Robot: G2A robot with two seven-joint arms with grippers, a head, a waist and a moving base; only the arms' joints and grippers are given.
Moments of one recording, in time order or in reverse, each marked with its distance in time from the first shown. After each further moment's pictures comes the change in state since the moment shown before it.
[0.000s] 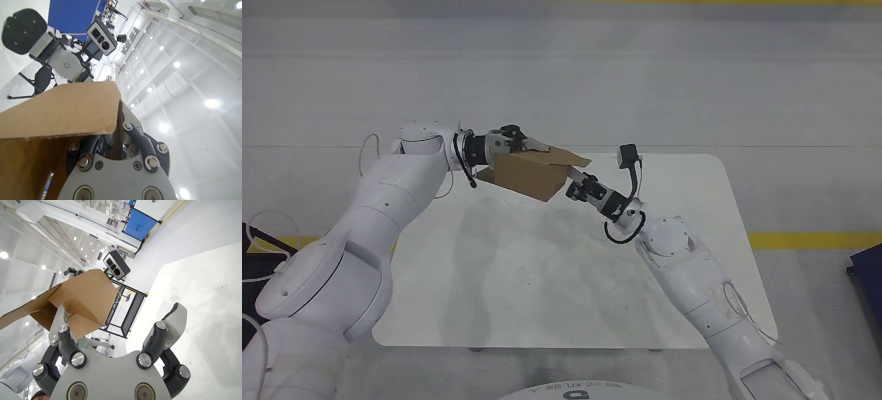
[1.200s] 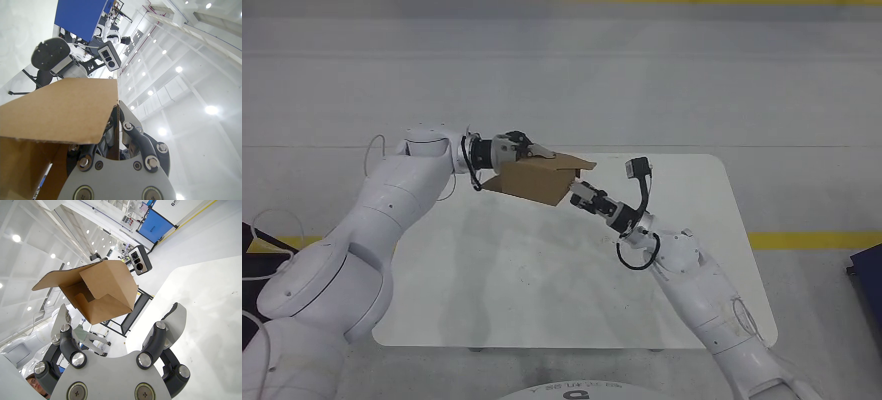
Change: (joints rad) left arm 0.000 -0.001 0.054 -0.016 -0.012 0.030 0.030; right arm -0.108 0.016 0.065 -0.078 -0.052 -0.173 0.034
